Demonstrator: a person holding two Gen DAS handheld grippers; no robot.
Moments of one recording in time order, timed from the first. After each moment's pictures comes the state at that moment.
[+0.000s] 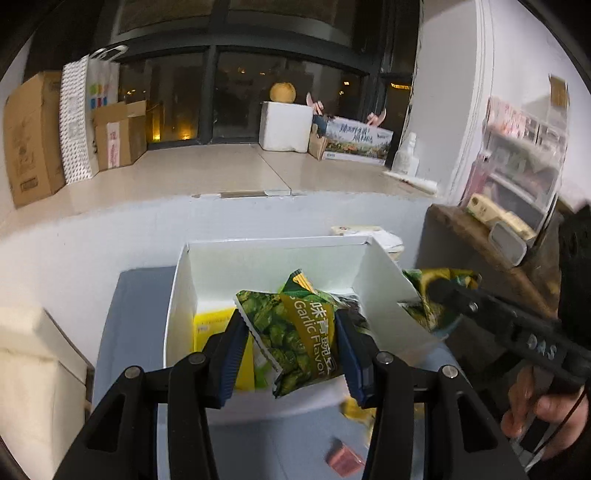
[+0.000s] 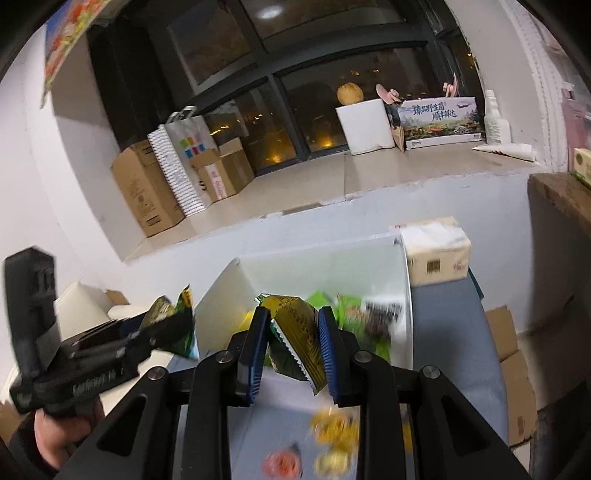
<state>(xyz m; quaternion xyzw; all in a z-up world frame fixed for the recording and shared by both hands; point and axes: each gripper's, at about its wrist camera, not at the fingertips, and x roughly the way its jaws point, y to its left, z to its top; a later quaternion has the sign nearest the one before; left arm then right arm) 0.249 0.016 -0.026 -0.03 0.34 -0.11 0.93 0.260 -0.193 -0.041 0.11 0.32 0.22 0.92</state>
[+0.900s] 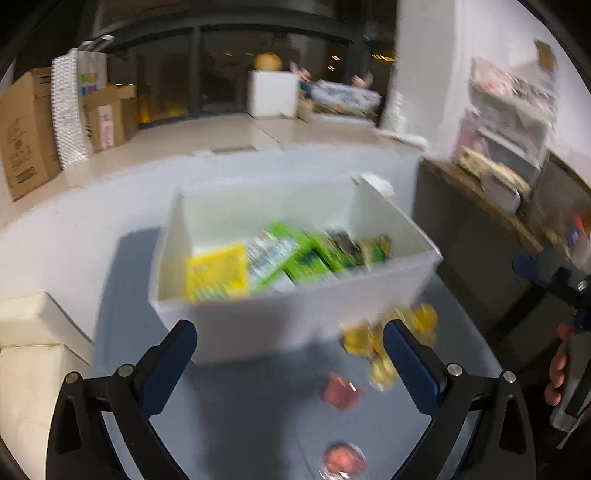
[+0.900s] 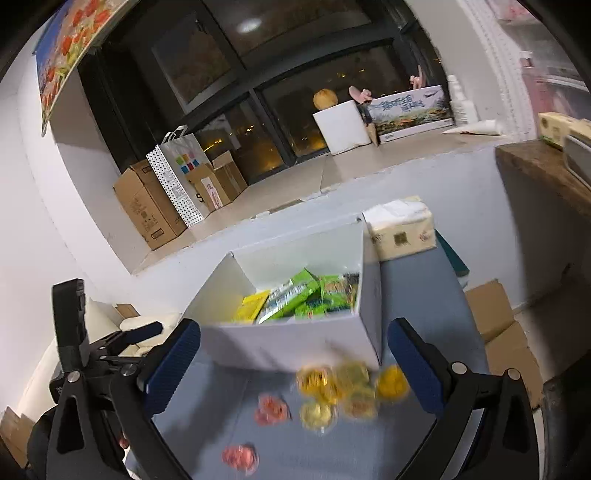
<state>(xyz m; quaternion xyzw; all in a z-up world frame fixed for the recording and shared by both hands) 0.179 -0.002 -0.077 0.01 0.38 -0.12 0.91 0.155 -0.260 -0.057 0.16 0.30 0.22 0.91</state>
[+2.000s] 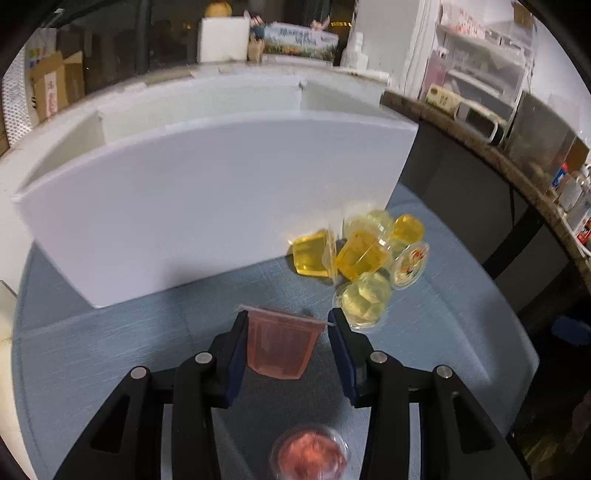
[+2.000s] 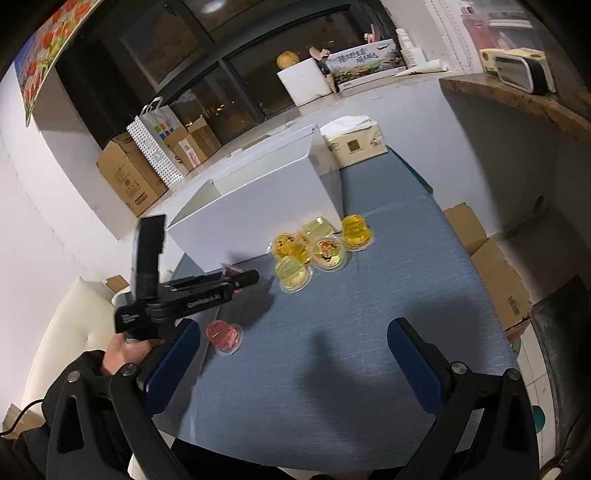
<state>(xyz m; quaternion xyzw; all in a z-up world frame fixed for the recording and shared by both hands) 0.174 -0.031 -0.160 0.01 0.43 -0.19 0.88 0.054 -0.272 -0.126 0.17 0.37 0.19 0.89</state>
